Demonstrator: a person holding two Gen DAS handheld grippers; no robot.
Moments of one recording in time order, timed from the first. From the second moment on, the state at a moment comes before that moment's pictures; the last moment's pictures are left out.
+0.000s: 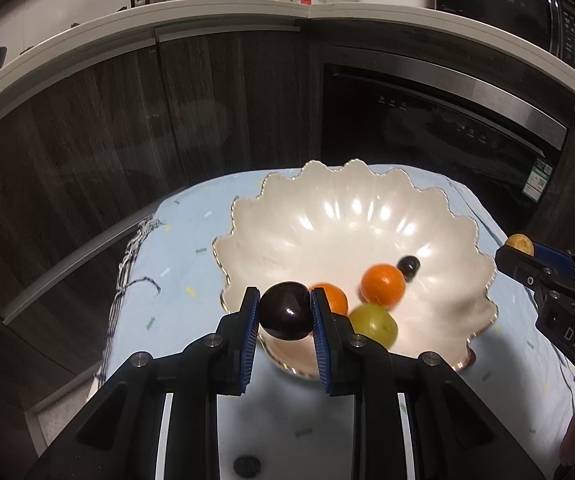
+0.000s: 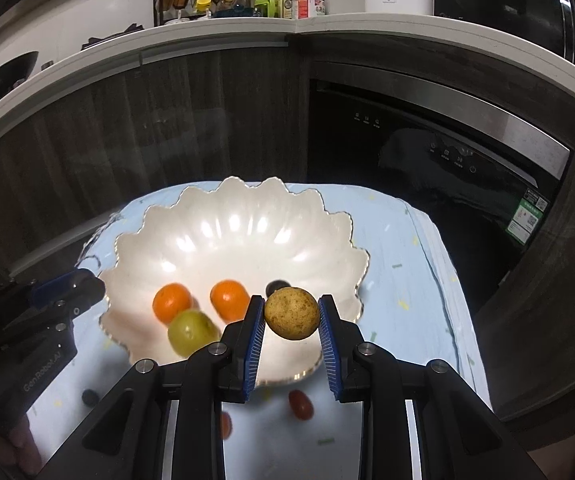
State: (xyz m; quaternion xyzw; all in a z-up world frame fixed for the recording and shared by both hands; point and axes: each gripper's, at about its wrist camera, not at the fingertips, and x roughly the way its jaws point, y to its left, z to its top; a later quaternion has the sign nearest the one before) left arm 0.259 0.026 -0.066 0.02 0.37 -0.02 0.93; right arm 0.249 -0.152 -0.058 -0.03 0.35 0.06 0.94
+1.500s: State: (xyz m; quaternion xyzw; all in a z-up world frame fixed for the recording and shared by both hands) left arm 0.371 0.033 -0.099 0.02 0.43 -0.01 0.90; right arm 0.386 -0.161 -0.095 -0.02 0.42 0.02 0.90
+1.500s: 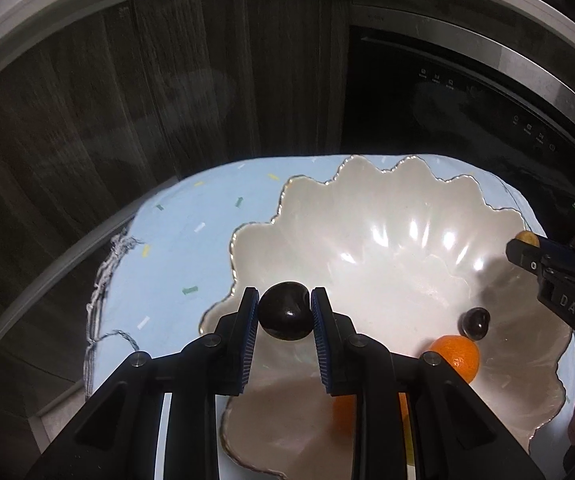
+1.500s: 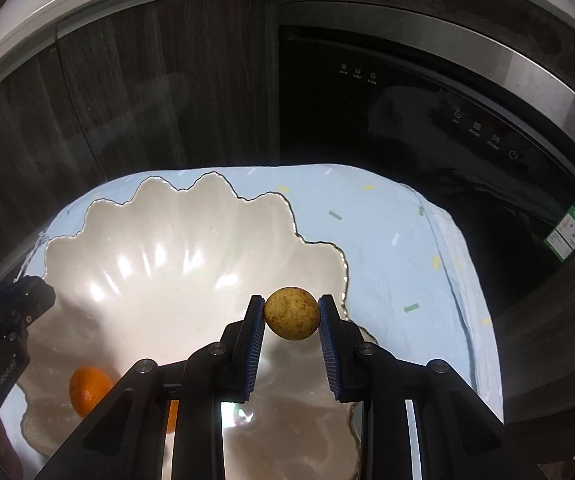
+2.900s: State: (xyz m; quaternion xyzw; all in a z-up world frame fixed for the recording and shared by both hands) left arm 0.294 0.044 -0.030 0.02 0.36 0.01 0.93; right arm 0.314 -0.150 -0.028 -0.02 0.34 0.03 0.94
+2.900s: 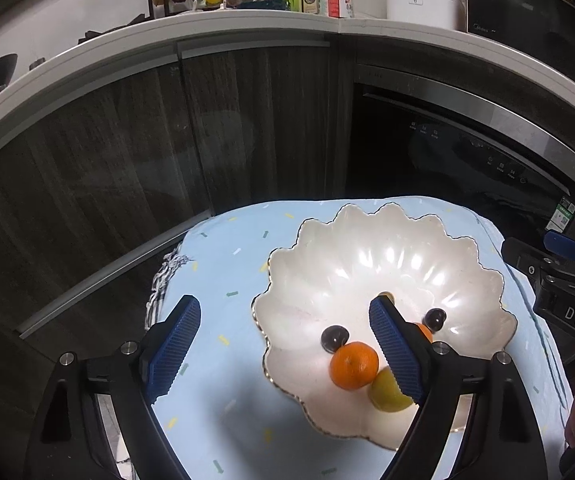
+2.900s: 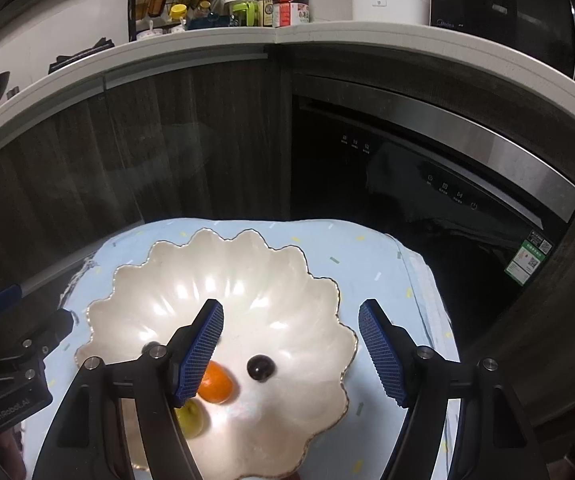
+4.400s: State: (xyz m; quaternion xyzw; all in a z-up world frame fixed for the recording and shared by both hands) left arm 0.182 0.064 -0.035 -0.02 0.38 0.08 0.92; right arm 0.225 -0.123 -0.033 -0.04 0.33 0.09 0.94
